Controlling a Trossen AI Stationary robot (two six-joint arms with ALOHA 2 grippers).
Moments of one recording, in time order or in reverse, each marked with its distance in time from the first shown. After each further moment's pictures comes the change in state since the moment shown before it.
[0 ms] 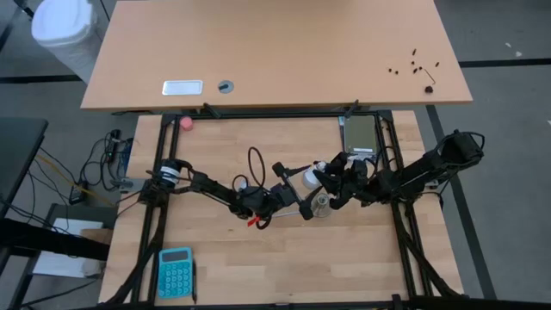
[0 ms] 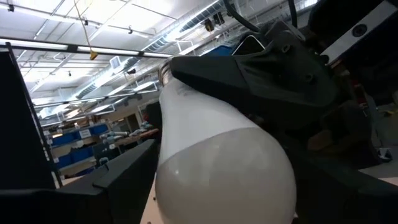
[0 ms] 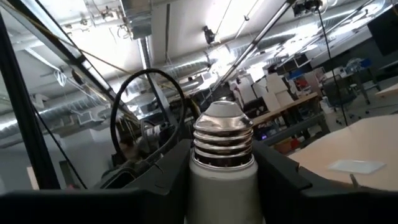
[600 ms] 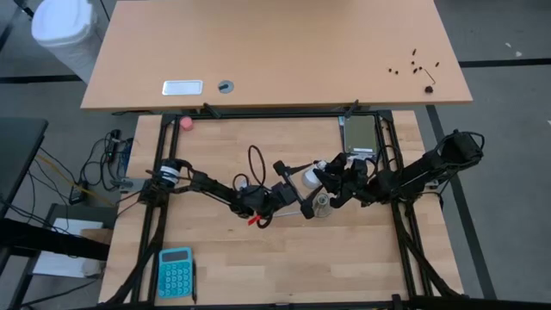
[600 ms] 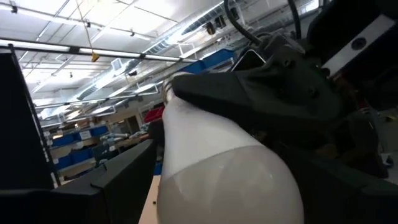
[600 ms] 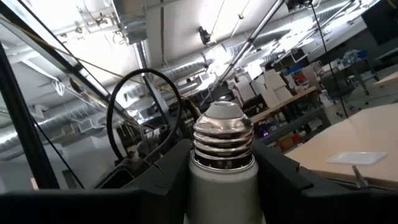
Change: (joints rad) left arm 0.003 0.000 0.020 -0.011 0.008 -0.005; right arm 0.000 0.005 0.000 0.003 0.021 0.057
